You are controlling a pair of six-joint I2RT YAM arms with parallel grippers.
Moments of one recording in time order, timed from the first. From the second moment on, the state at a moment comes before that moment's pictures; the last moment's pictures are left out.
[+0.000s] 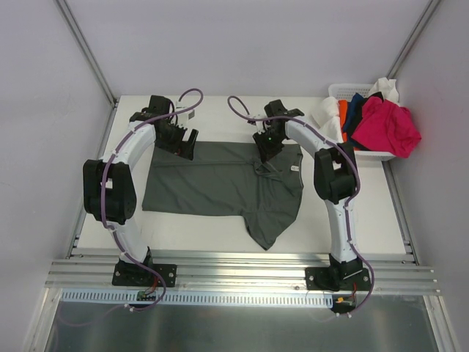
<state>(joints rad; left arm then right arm) -0.14 1.80 1.48 -0.76 0.30 0.25 0.42 2.26 1.90 -0.88 -0.27 -0.22</state>
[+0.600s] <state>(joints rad) -0.14 1.81 1.48 -0.76 0.31 0.25 0.54 2.26 1.93 -0.88 -0.30 -0.17</state>
